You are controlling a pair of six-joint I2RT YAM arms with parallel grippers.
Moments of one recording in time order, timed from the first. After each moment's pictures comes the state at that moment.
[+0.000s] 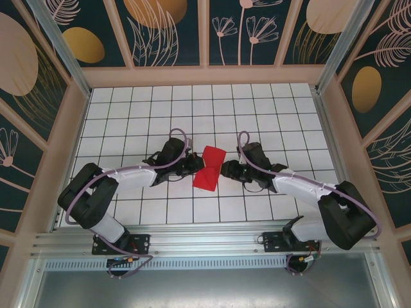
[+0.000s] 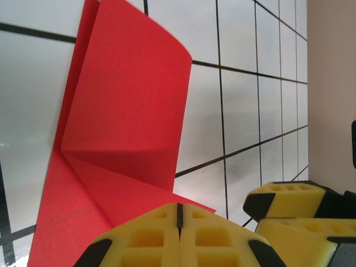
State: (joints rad) left arm -0.67 1.60 0.72 0.19 0.36 -0.96; right arm 0.62 1.32 0.58 -0.07 -0.29 0.79
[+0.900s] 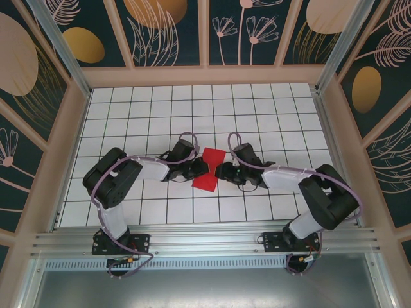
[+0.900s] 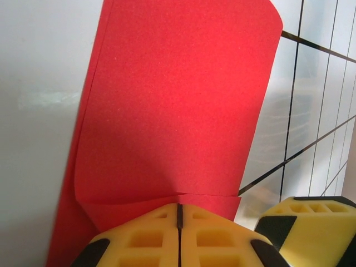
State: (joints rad) left arm -0.67 1.85 0.80 0.22 0.42 -0.96; right arm 0.65 1.52 0.63 0.00 -0.32 0.84
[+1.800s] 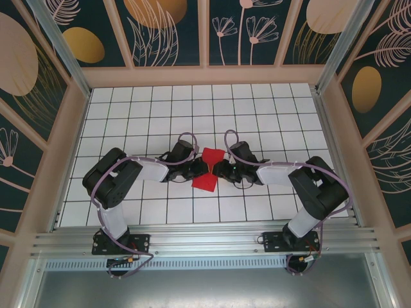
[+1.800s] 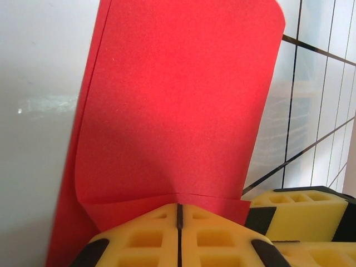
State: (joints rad) left arm -0.67 1.84 0.79 0.24 0.41 -0.96; right arm 0.65 1.62 0.66 0.09 -0.36 0.90
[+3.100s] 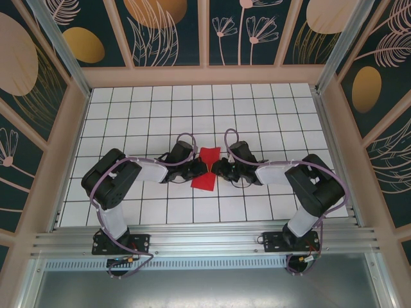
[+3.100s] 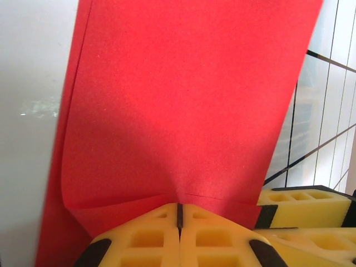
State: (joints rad) left arm -0.67 1.83 0.77 0.26 0.38 -0.97; right arm 0.65 1.65 0.66 0.19 -0.38 0.97
